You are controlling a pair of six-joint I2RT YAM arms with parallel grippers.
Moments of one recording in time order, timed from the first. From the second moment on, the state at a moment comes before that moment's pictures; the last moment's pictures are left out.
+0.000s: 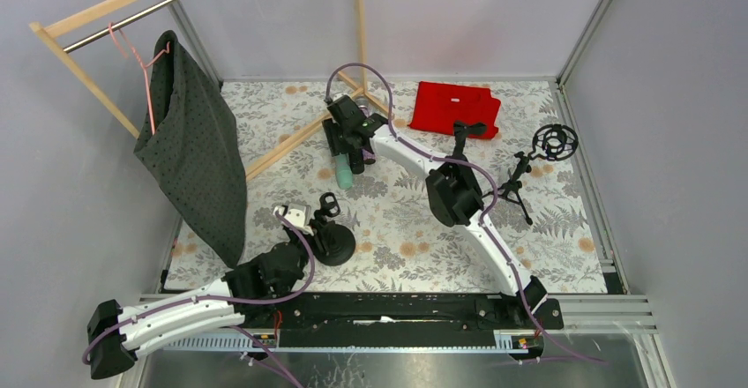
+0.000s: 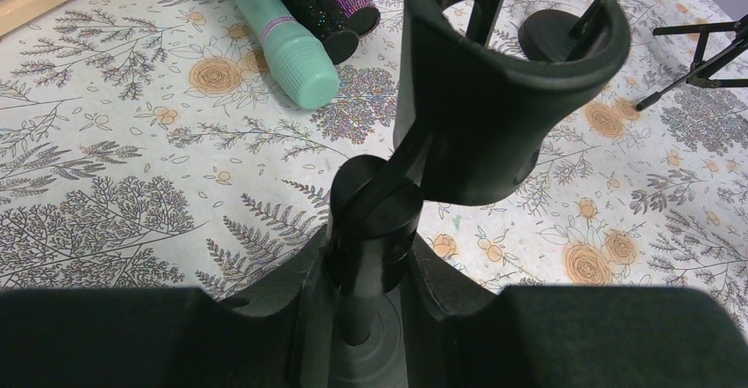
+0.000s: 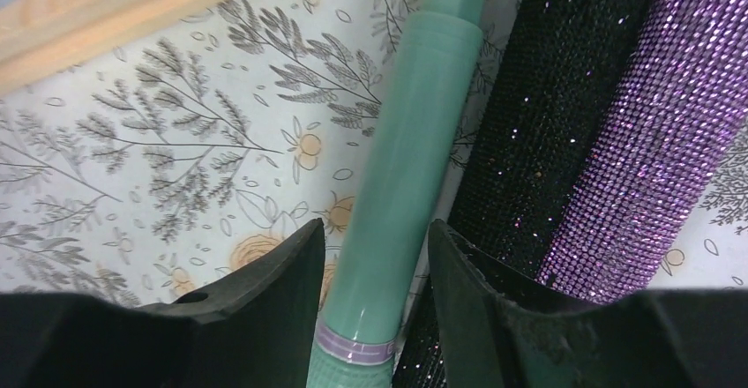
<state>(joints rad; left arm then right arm) -1.12 0.40 0.10 0.07 -0.71 -0.39 0.78 2.56 2.33 -0.57 0.06 0.33</state>
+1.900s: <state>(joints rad) -1.12 0.28 0.07 0.02 -0.73 -0.39 0.91 1.61 0.95 -0.43 -0.01 0.25</state>
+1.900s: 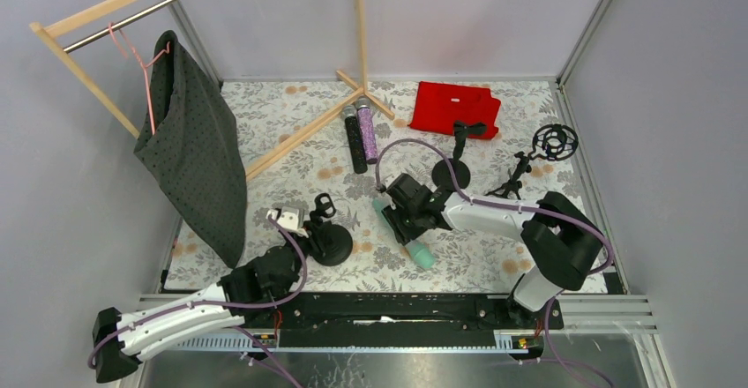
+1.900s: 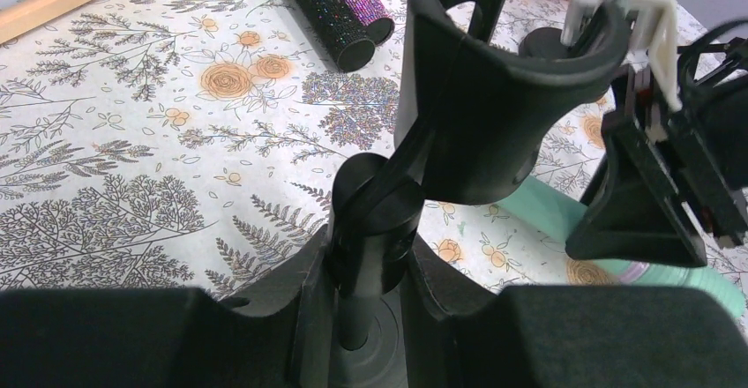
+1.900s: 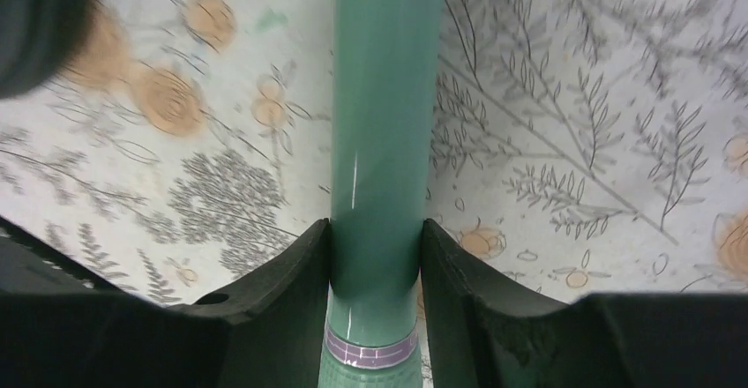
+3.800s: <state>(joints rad) -1.12 0.42 0.08 0.14 -0.69 -0.35 0.91 1.44 0.99 -0.85 0.69 1.27</state>
